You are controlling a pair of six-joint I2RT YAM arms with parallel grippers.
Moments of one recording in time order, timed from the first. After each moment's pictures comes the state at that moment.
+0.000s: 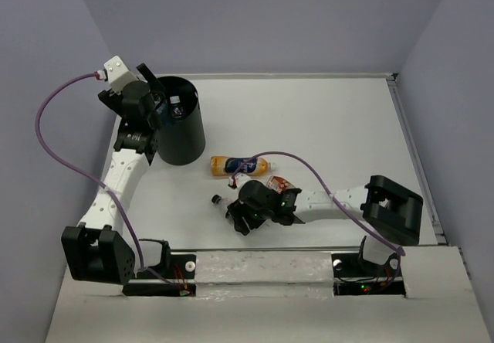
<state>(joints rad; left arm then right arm) -0.12 1.24 1.10 0.07 -0.65 -0.34 1.19 1.66 0.90 -0.11 0.05 0.45</state>
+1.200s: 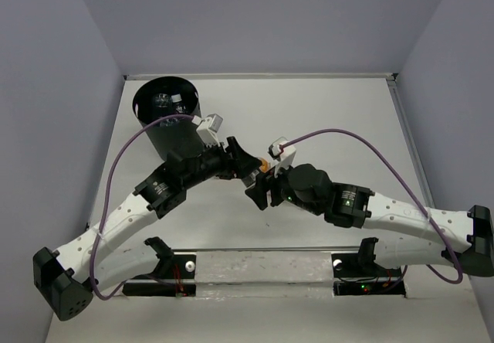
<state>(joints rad) -0.74 0.91 0.82 -0.19 0.15 -0.75 1.21 1.09 0.93 -0.20 0.33 0.42</state>
